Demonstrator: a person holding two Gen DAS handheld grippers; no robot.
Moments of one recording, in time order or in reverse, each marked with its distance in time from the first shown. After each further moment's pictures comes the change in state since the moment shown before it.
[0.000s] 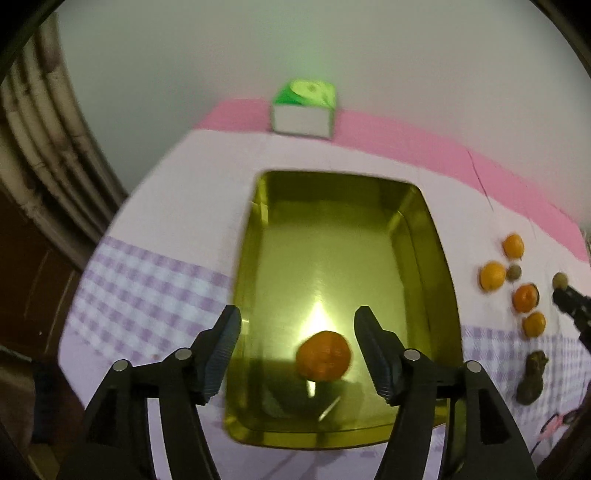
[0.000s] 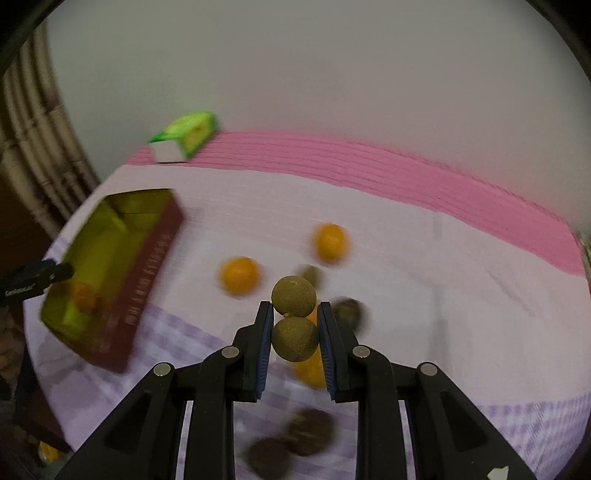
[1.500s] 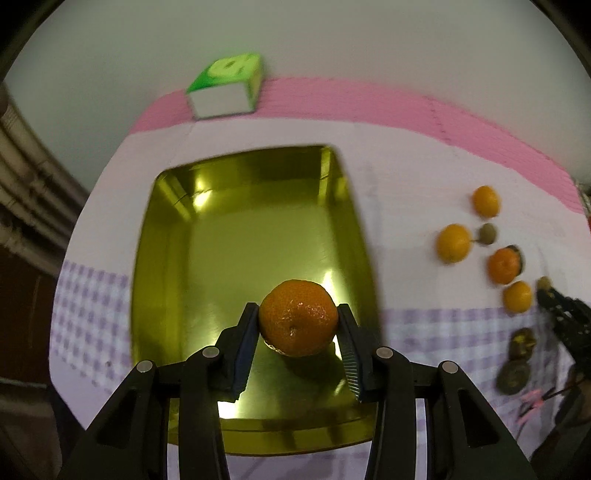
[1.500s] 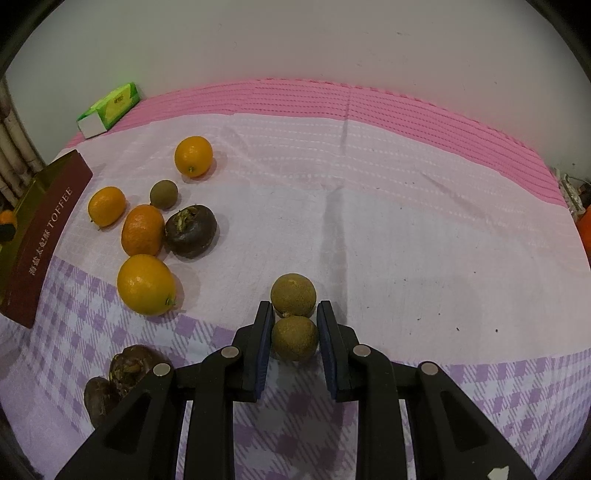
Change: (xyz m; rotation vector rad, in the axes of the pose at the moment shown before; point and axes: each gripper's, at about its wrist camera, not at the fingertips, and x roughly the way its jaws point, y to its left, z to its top) left arm 0.015 -0.078 0.020 0.159 0.157 -0.020; right arm 0.035 -0.123 -0.073 0.141 0.117 -0.162
